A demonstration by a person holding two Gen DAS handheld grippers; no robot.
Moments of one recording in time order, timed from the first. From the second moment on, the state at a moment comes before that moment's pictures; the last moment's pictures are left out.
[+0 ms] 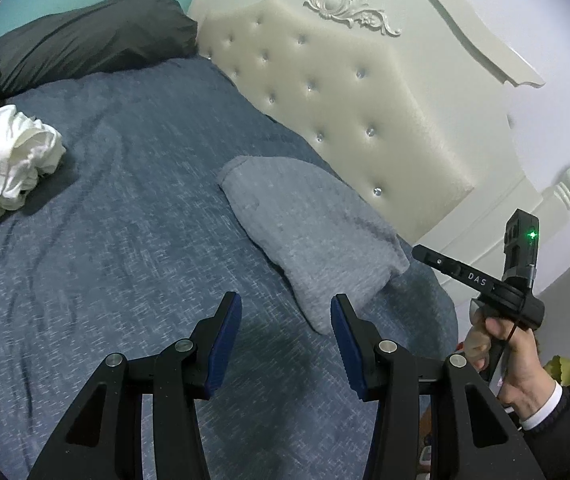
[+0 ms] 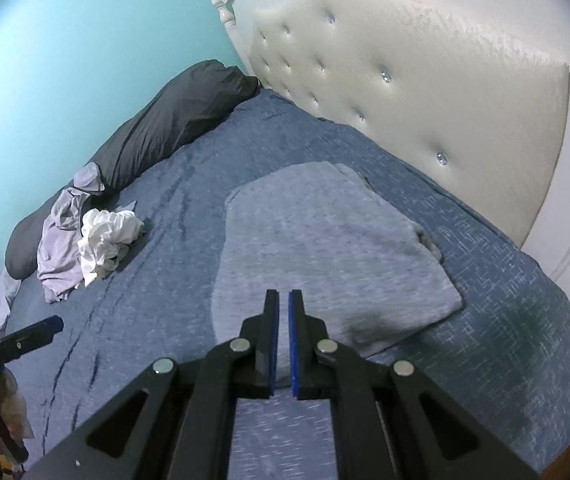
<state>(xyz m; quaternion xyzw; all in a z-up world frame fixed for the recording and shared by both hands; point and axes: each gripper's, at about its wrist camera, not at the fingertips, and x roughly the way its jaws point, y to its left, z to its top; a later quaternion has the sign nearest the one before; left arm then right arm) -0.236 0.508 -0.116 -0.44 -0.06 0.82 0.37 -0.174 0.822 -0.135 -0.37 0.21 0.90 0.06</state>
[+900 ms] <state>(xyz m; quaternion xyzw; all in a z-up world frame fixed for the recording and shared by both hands) -0.183 0.453 -0.055 -0.39 -0.05 0.84 0.37 -0.115 0.727 -0.059 -0.34 0.16 0.93 0.07</state>
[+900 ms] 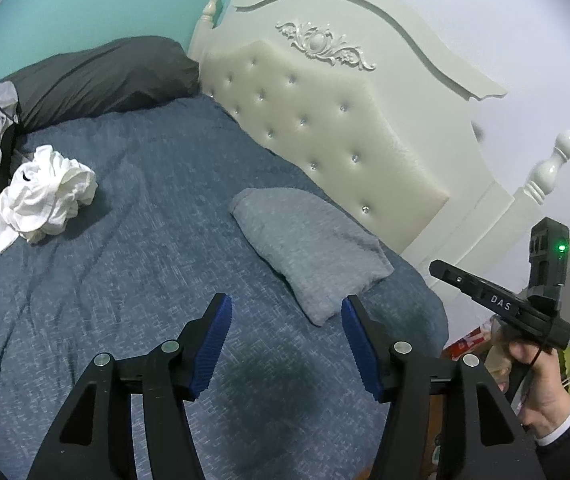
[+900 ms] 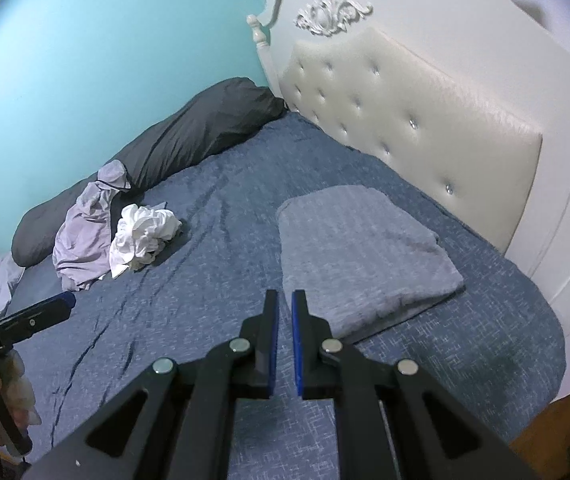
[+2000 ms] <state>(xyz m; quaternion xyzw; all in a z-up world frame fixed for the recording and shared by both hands) -0.118 0.418 -0.017 -0.34 -0.02 0.87 0.37 -0.040 0.655 -0.017 -0.30 0.13 0.94 0.10</state>
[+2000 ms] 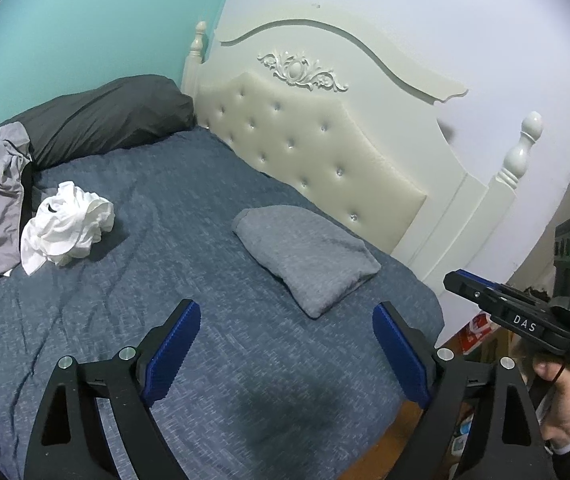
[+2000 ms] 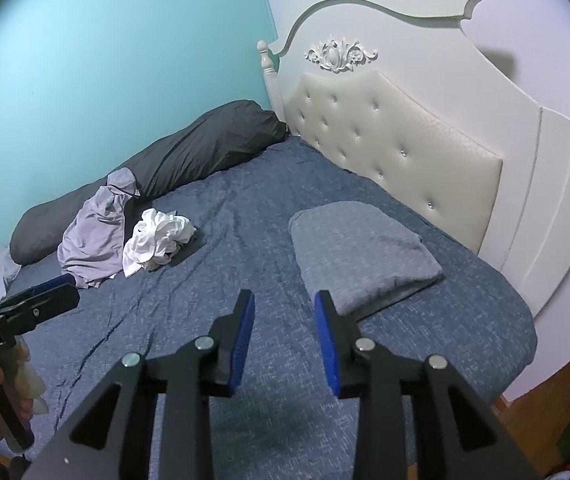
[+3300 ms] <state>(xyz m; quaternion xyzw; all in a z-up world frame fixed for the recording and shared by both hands) -0.080 0.385 -0.011 -0.31 0.00 0.89 0.33 -0.010 0.597 -0.006 -0.29 0.12 0.94 0.10</state>
